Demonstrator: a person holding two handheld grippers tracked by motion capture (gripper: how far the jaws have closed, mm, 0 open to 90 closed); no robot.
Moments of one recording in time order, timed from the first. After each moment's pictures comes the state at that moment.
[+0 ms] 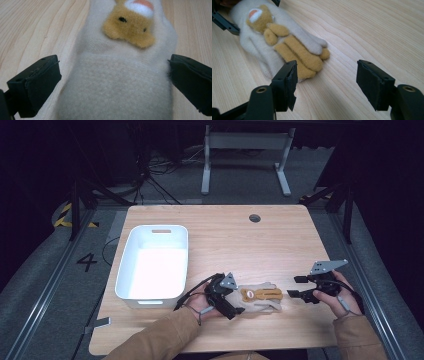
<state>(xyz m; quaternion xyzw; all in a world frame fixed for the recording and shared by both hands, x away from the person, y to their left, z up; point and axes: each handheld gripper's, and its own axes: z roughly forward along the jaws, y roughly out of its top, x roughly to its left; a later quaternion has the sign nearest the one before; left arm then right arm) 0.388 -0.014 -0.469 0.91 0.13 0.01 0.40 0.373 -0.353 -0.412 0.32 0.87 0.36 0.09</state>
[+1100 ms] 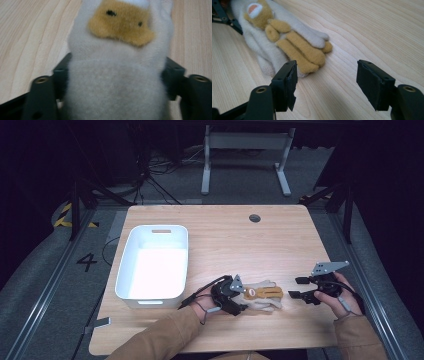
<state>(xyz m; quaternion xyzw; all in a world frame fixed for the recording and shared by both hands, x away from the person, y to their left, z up) 0.382 -0.029 -0.464 0.92 0.13 0.05 0.36 0.371 -0.359 -0.416 0.33 0.87 0.37 0.09</state>
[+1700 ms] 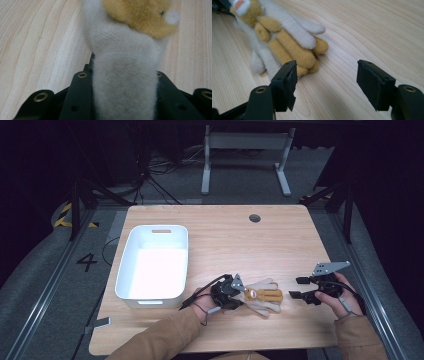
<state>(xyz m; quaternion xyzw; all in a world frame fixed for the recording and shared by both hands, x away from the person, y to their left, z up) 0.382 -0.030 -0.457 0.93 0.14 0.03 0.34 0.370 -0.360 -0.416 0.33 0.87 0.37 0.09</state>
